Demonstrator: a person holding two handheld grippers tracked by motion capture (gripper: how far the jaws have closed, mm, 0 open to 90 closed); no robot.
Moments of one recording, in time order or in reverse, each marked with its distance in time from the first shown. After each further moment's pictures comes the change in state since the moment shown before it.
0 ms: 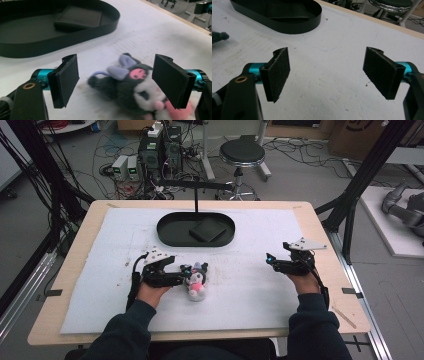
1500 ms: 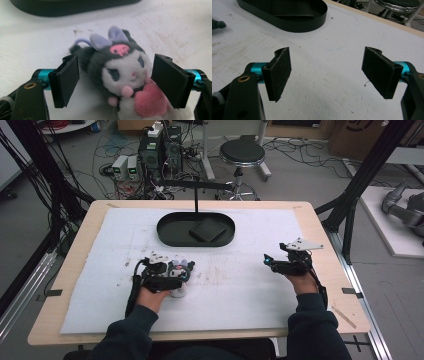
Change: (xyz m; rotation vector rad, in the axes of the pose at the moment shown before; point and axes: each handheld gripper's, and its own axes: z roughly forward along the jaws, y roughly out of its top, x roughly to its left) left arm -0.002 -0.009 0.000 0.207 0.179 -0.087; right arm 0.004 0.001 0.005 0.014 0.030 -0.017
